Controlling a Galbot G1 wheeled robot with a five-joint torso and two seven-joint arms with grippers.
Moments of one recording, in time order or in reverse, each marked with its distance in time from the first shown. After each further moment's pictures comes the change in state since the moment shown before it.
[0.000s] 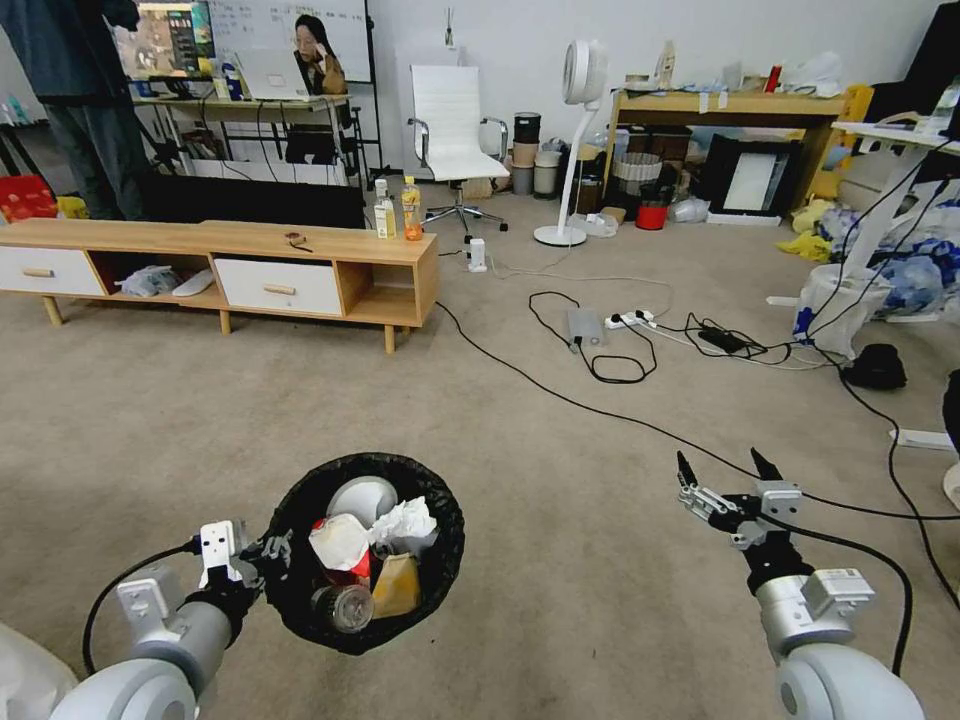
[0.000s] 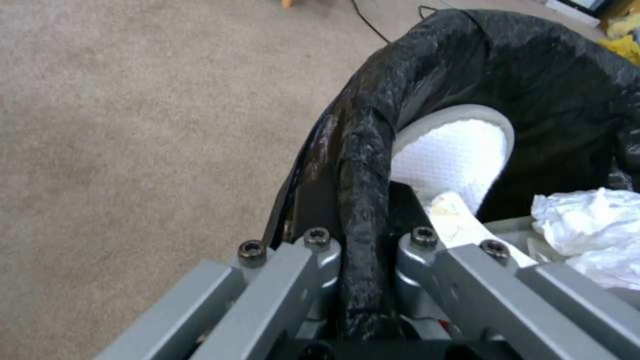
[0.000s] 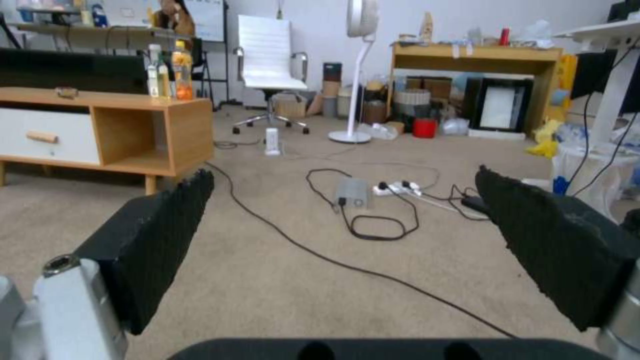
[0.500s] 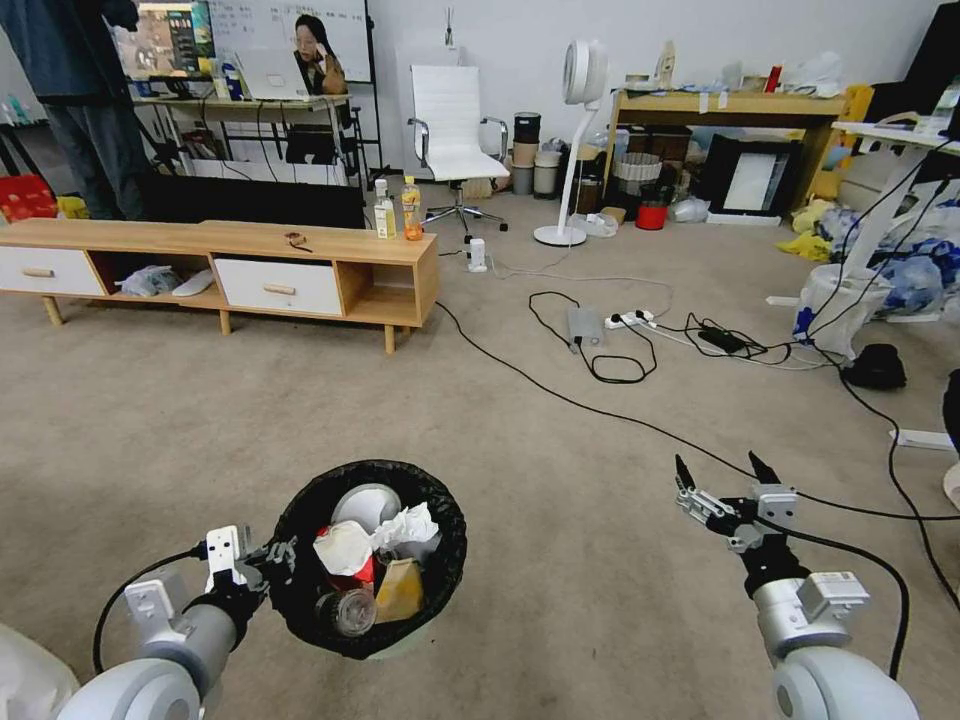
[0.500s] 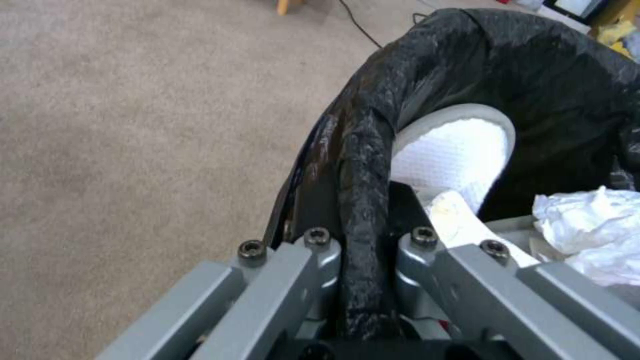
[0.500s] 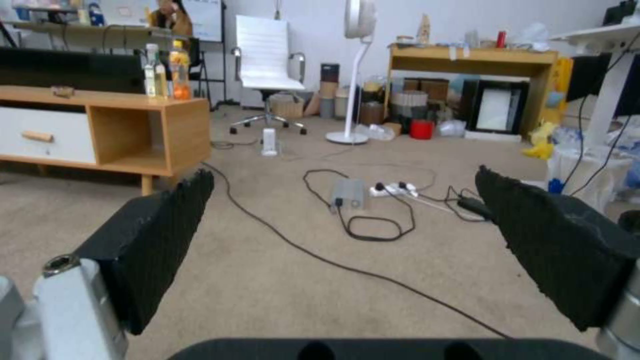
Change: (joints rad) left arm 0.000 0.002 -0.002 -0.019 -0.011 0.001 -0.002; right arm -0.005 0.004 0.010 0.006 -0.008 0.002 -0.002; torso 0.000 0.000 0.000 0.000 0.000
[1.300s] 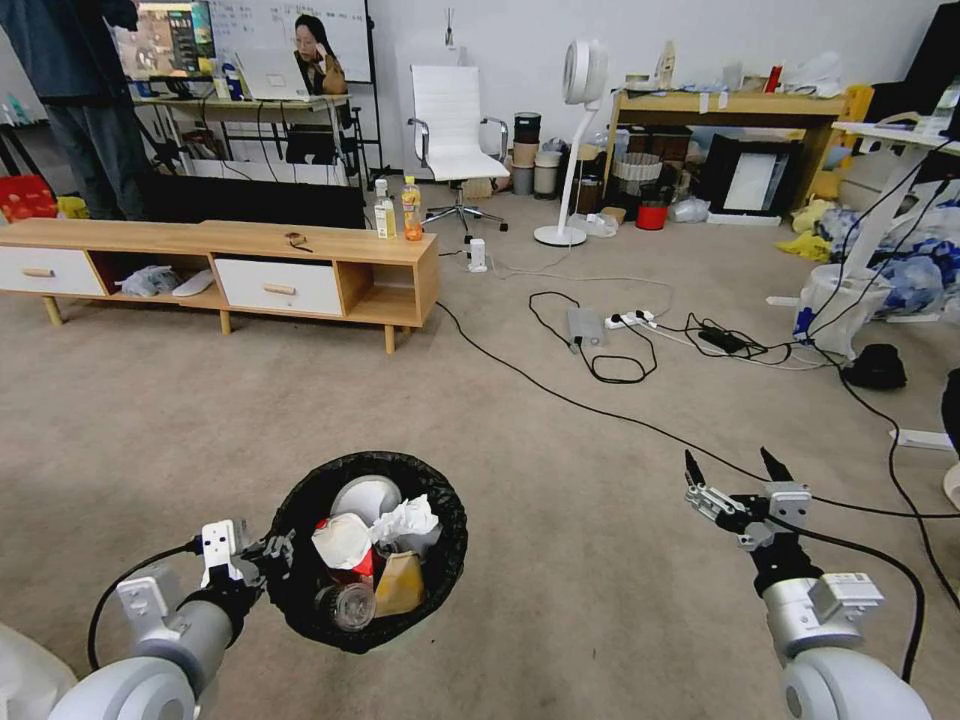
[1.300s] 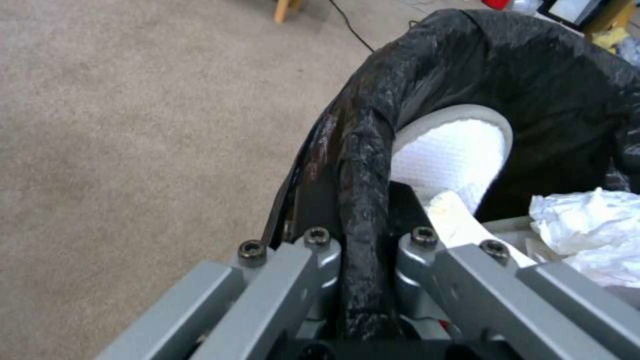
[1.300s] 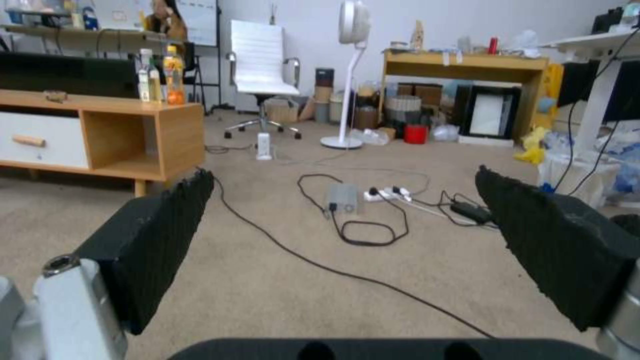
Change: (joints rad) left arm -0.001 -0.002 -0.005 -0.012 -0.006 0.002 0.000; right arm -0.003 0.007 0.012 0.007 -0.006 0.005 -0.002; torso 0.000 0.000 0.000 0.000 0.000
